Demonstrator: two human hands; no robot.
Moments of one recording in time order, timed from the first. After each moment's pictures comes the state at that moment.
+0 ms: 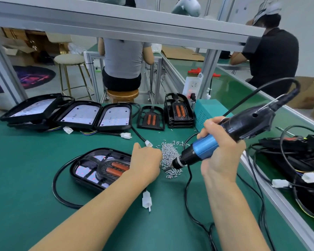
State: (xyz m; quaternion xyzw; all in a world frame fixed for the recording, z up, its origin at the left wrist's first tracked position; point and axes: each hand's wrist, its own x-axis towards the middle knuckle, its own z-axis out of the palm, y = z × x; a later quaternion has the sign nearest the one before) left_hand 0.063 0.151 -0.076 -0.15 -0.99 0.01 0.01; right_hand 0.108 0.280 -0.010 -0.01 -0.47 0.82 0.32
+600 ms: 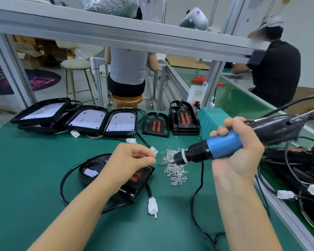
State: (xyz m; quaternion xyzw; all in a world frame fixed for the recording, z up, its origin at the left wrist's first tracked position) left_hand 0.091 0.087 -0.047 -0.08 -0.78 -0.62 -0.03; right_hand 0.112 0.282 0.015 0.00 -0.33 0.91 0.26
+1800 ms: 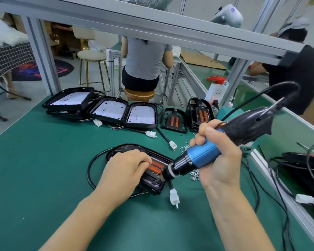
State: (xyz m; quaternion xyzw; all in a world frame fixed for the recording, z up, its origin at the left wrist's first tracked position) left_hand 0.139 0.028 -0.063 -0.10 -0.92 -0.35 0.11; right_hand 0.127 0.206 -0.004 0.07 -0.44 0.89 0.11
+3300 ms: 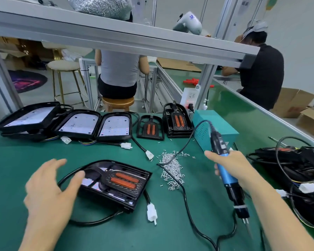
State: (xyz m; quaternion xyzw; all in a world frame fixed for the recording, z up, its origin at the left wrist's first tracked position) left_hand 0.126 -0.009 -0.089 0.17 -0.87 -0.39 0.23; right_hand 0.073 0.378 -0.044 -0.22 -0.84 0.50 0.00
